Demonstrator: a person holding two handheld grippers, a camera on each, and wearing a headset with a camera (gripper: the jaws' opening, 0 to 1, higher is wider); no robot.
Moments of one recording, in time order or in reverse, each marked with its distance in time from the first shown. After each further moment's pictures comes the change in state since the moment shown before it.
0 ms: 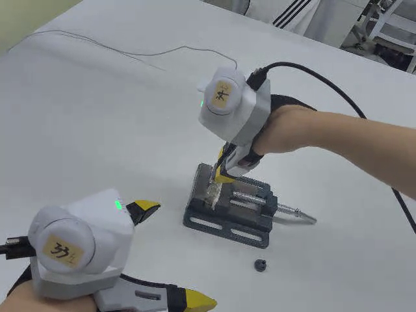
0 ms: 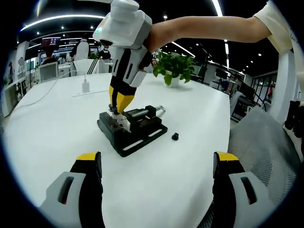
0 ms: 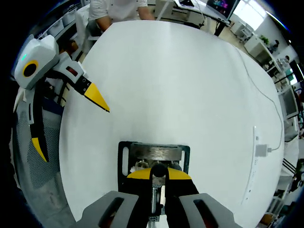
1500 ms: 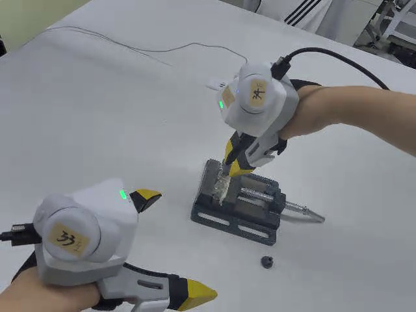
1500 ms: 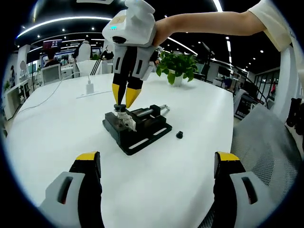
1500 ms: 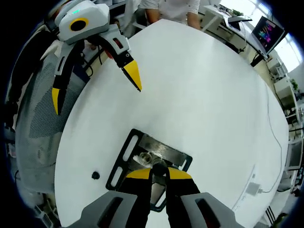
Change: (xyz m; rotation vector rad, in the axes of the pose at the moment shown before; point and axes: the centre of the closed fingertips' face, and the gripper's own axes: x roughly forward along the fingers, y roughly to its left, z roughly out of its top) left arm -0.009 0.007 -0.001 0.017 0.008 0.038; right arm -0.005 0.000 0.003 -0.394 -0.020 0.117
